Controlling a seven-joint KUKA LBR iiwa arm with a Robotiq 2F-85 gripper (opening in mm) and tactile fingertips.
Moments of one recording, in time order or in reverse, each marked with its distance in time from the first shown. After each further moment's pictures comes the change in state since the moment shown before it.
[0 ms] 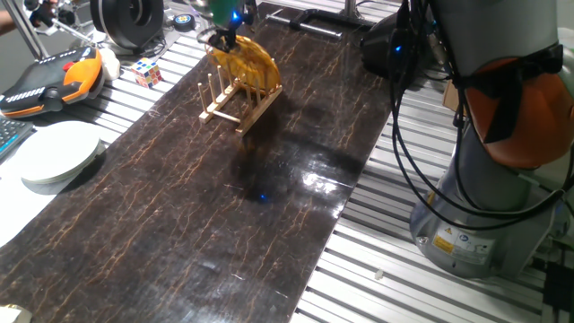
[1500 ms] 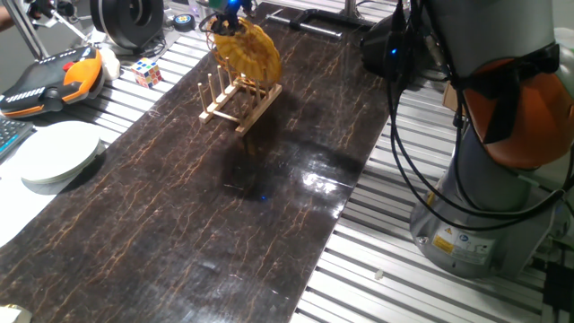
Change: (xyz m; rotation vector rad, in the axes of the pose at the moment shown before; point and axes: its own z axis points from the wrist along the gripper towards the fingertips) arm -0.014 -0.029 -0.015 0.066 0.032 -0.075
